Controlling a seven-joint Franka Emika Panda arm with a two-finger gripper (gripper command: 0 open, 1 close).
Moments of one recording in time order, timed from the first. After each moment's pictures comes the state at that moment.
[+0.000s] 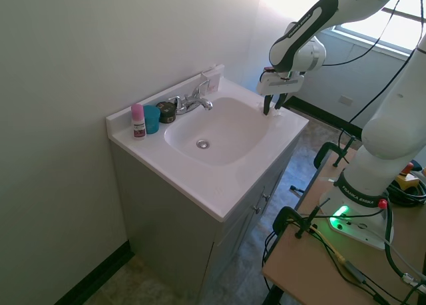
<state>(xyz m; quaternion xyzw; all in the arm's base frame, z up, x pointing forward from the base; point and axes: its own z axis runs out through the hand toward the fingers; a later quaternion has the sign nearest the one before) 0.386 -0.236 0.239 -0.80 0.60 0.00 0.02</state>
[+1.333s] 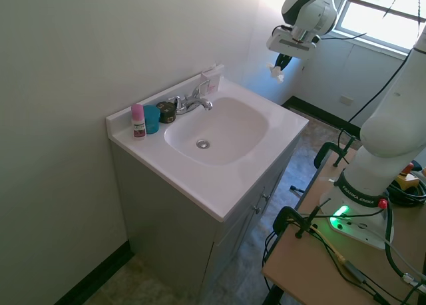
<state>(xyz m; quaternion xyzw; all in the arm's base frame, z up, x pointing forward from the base) 0.426 -0.372 0.329 -0.71 0.70 -0.06 0.09</state>
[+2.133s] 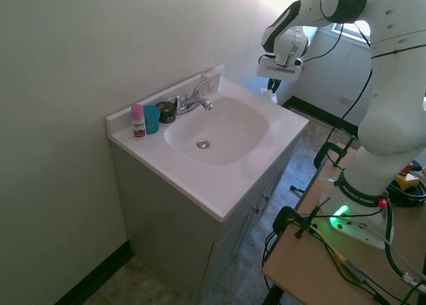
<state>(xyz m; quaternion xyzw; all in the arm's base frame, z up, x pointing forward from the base) 0.470 -0.432 0.203 -0.68 0.73 0.02 0.04</state>
